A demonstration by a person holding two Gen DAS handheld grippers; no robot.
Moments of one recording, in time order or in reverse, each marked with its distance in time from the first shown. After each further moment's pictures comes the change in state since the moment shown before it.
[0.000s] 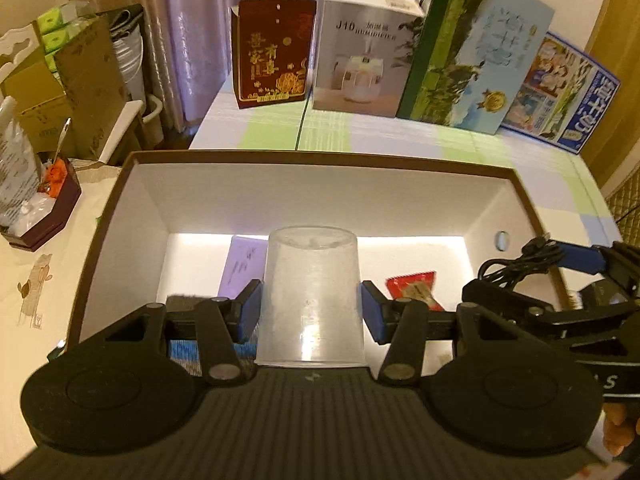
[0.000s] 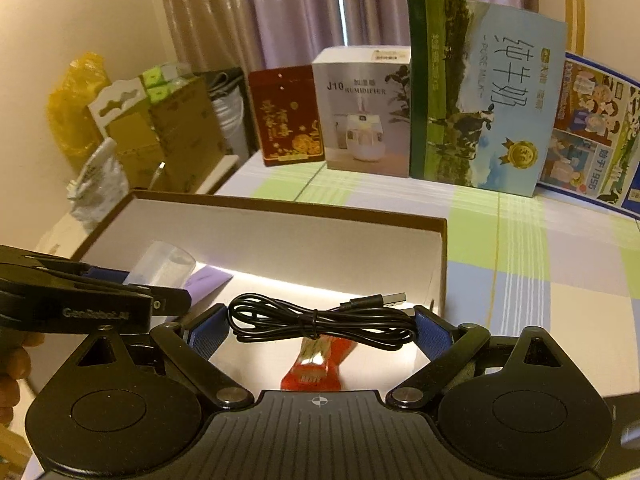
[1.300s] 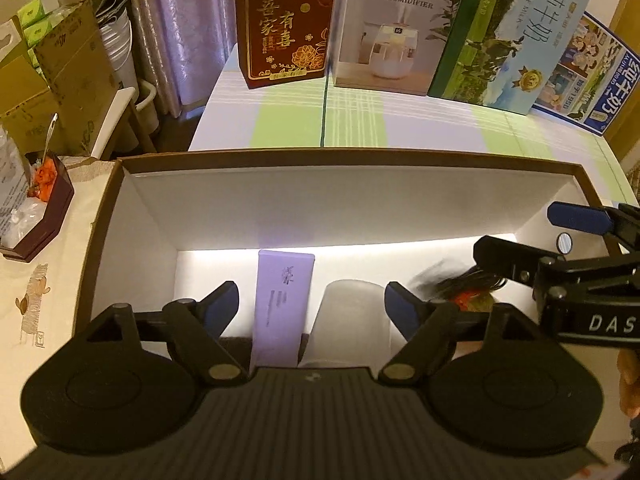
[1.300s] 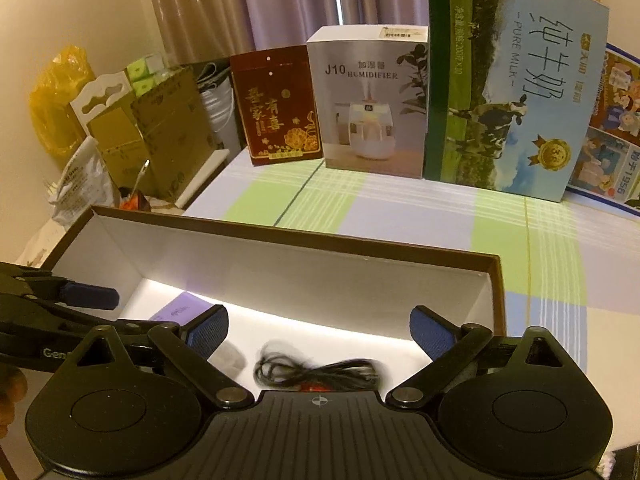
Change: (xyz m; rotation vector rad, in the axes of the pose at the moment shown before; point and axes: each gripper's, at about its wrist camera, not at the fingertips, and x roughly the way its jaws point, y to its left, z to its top) left arm 0.050 0.036 0.023 0.043 0.074 -0.002; right arm 0.061 -0.002 0.024 0.017 0.024 -0.009
